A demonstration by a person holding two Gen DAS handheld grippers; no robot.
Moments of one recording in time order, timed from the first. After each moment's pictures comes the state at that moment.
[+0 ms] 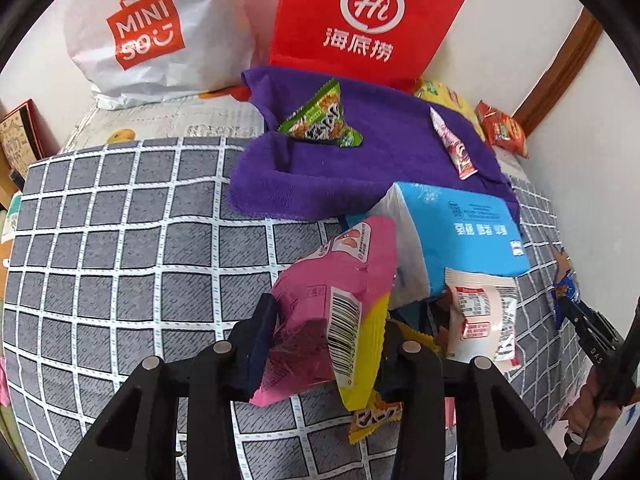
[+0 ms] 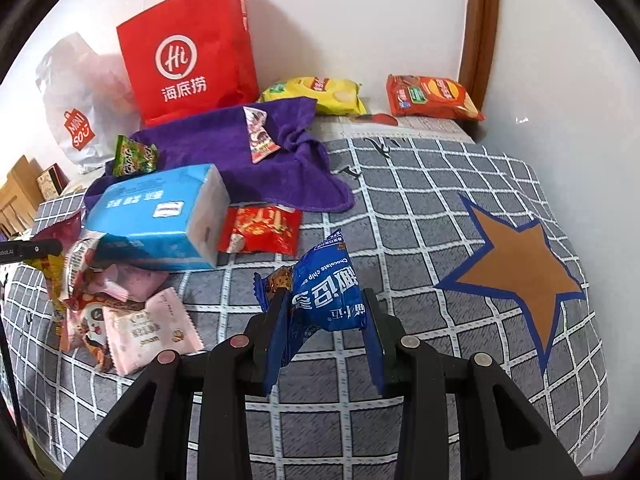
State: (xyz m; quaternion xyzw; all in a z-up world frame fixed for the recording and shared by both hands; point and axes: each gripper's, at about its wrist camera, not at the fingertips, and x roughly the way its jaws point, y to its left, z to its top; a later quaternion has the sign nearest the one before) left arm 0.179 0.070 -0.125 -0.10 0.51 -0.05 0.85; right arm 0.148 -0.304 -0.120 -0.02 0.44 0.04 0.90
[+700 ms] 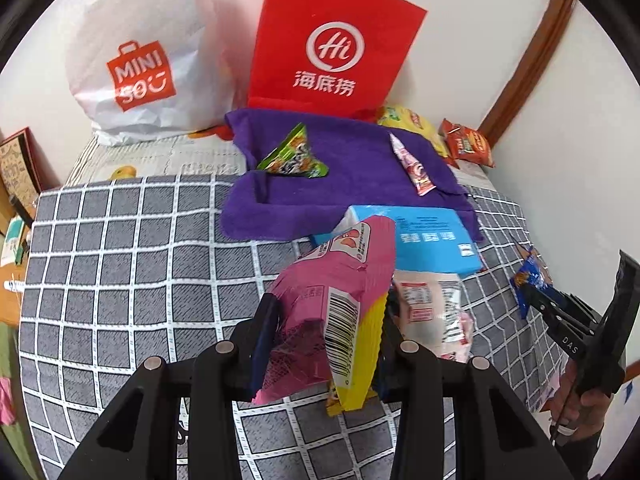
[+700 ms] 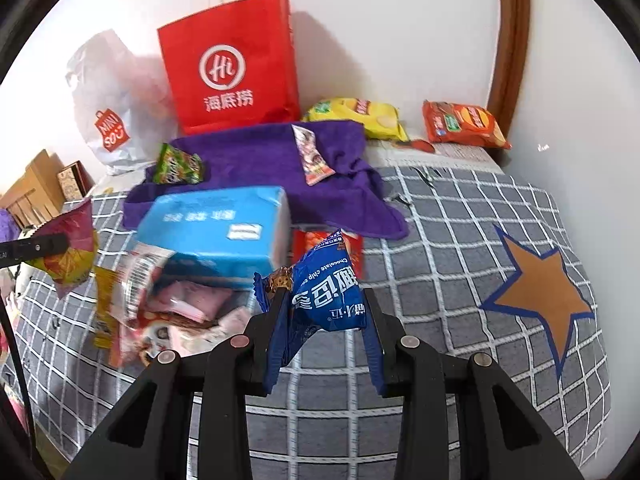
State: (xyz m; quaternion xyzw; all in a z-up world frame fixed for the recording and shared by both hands) left arm 0.151 0.064 -0.082 -0.09 0.47 -0.09 0.88; right arm 0.139 -0.255 -0.094 -0.03 0.42 0.07 0.90
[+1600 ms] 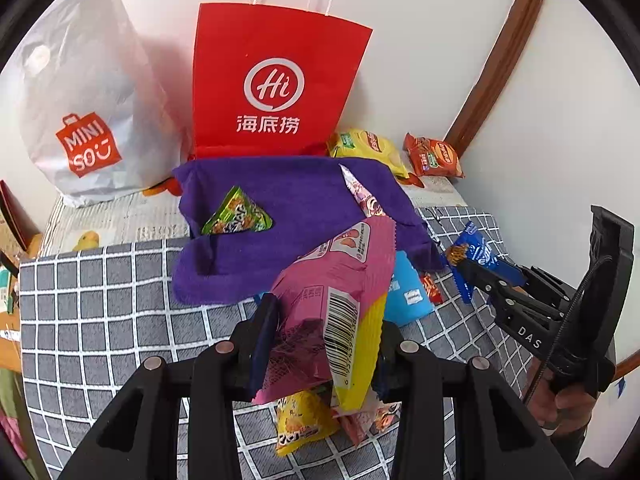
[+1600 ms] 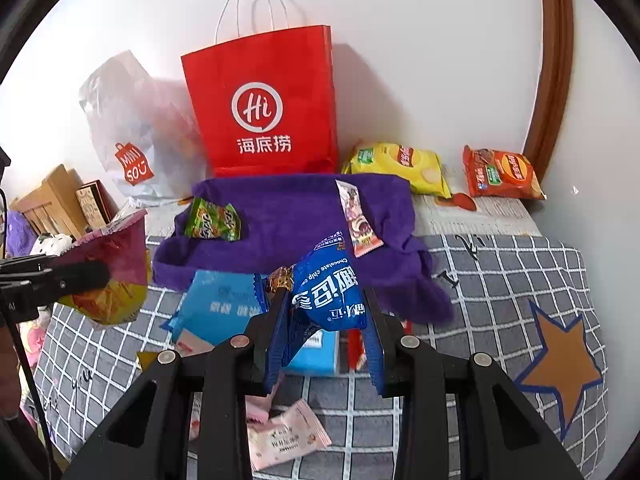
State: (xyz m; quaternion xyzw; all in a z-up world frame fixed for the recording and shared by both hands) left arm 0.189 0.022 -0.033 -0.07 0.44 -0.13 0.88; right arm 0.197 -0.210 -0.052 -0.02 0.40 0.11 0.91
